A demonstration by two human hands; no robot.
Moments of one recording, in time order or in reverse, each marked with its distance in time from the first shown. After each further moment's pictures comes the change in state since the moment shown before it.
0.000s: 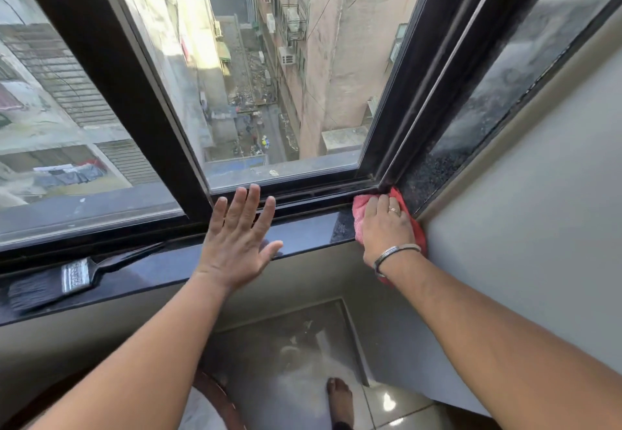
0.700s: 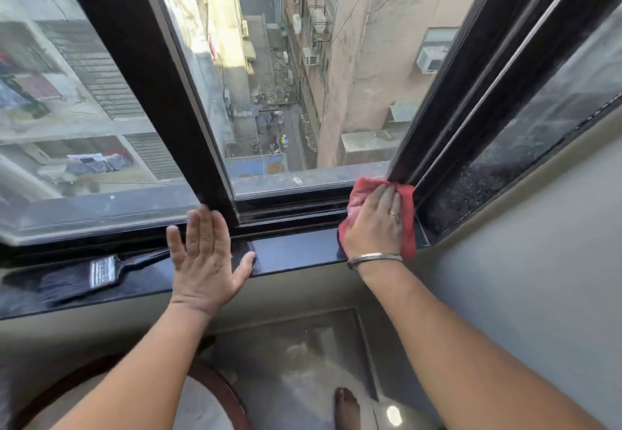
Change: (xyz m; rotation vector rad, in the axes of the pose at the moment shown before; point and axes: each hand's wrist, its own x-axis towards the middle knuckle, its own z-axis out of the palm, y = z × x) left_hand -0.053 -0.039 -0.016 0.084 0.139 -0.317; right_hand 0.013 -0.063 -0.027 0.416 0.150 0.164
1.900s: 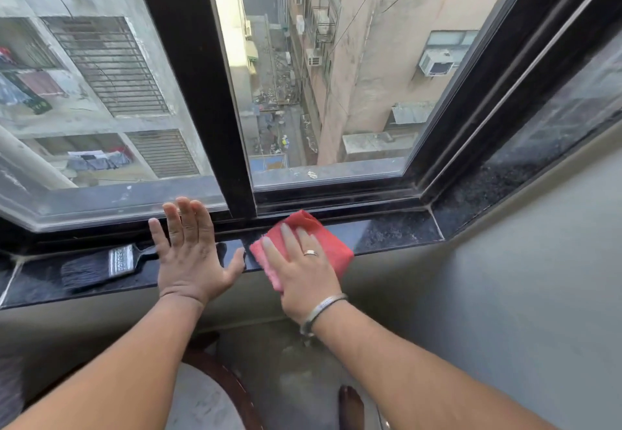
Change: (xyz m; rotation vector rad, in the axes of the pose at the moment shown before) left_hand -0.005 -0.035 0.008 -0.083 -0.217 -0.171; right_hand -0.090 -0.072 0.030 -0.094 -0.280 -0.736
